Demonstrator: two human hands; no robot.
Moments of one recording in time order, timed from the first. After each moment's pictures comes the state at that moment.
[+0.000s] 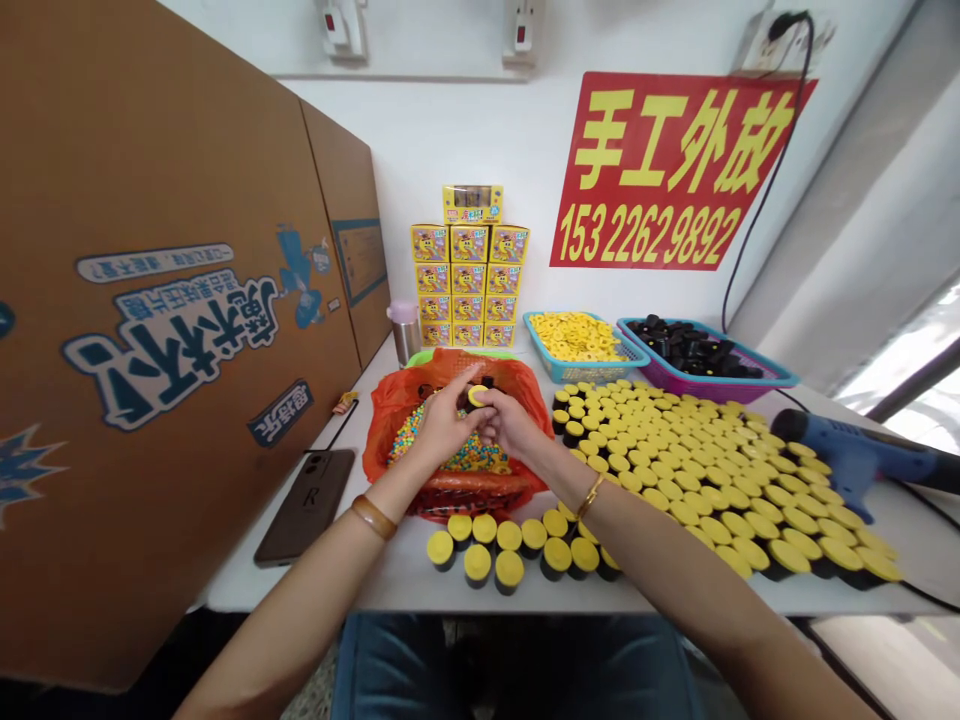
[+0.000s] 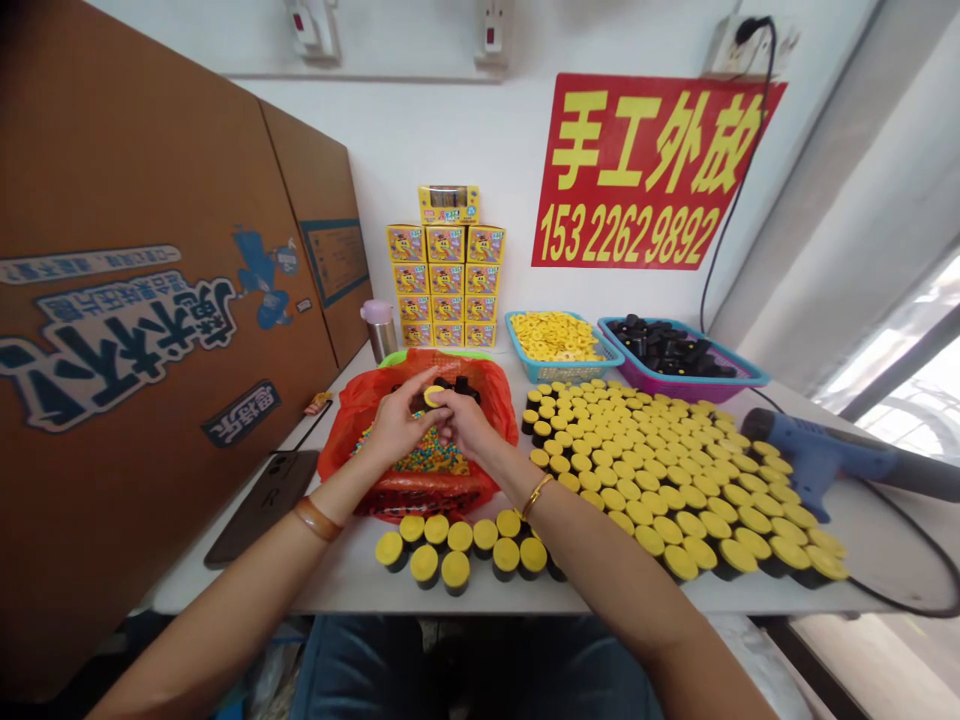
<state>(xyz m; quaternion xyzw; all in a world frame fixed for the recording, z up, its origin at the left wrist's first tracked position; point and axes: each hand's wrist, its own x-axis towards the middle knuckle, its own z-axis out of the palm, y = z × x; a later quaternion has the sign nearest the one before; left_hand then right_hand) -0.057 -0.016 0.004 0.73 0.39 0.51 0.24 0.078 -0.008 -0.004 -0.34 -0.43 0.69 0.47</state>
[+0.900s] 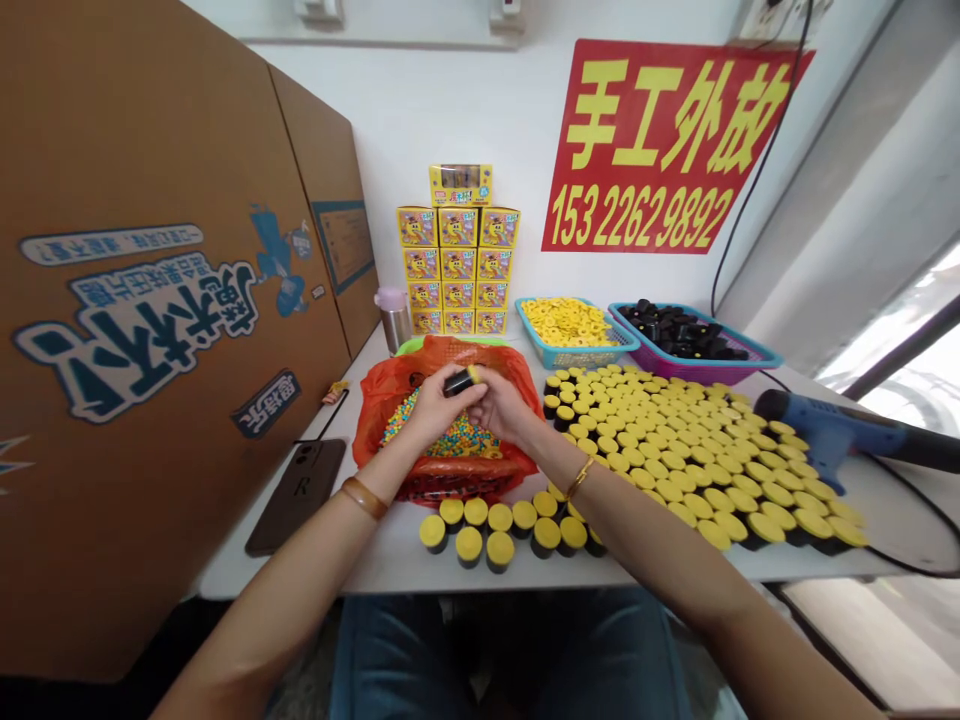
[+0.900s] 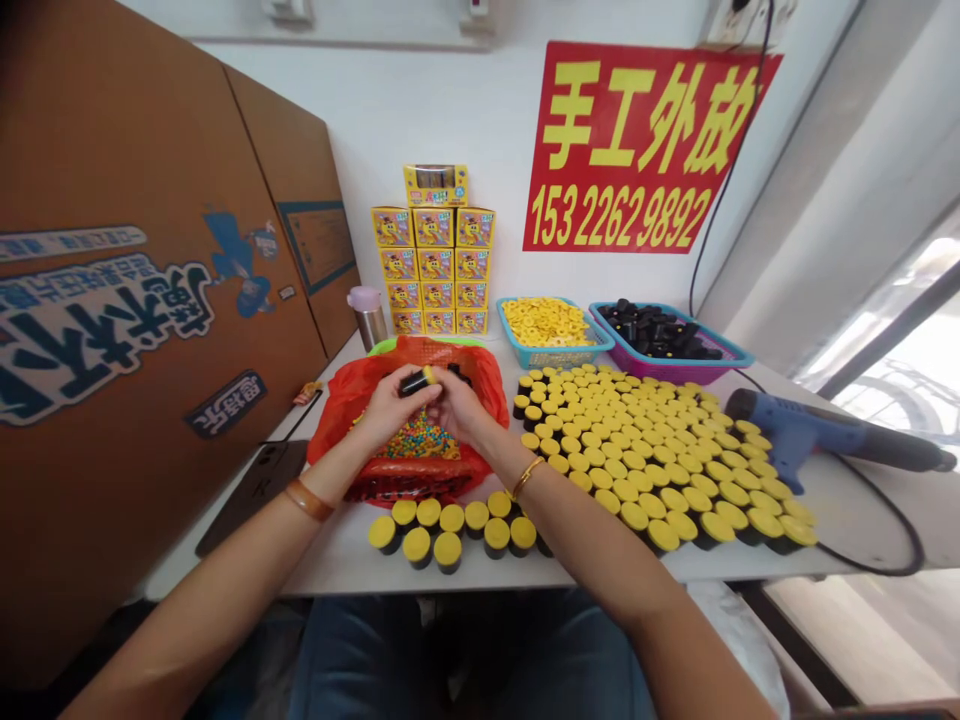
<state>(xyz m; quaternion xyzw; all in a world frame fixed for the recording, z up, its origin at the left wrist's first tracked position) -0.050 -0.013 0.004 0.68 0.36 0.53 0.36 0.078 -0.005 -0.003 -0.30 -0.40 0.72 0.49</state>
